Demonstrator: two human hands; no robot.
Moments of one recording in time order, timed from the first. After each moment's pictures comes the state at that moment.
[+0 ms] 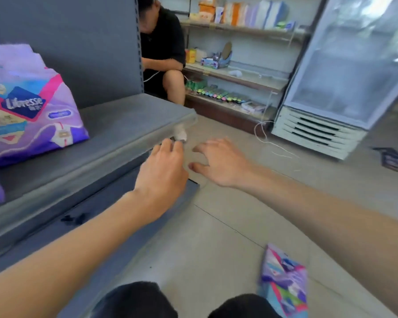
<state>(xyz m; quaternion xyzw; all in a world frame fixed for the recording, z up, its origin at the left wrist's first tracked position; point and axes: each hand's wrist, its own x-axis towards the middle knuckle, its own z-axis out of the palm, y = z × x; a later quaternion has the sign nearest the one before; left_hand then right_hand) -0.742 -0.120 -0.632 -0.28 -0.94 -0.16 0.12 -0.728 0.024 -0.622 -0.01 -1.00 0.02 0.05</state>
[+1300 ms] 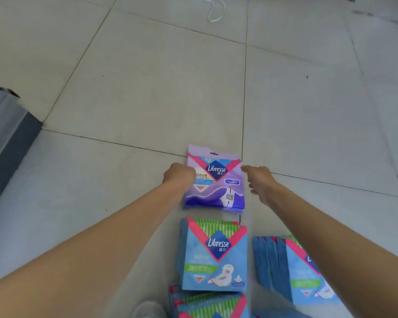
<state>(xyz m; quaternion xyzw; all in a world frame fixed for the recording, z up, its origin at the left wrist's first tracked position) -0.666 0.241 -1.039 -0.07 -0.85 -0.24 -0.46 -0.519 0.348 -1.052 -0.70 -0.50 0.50 0.01</state>
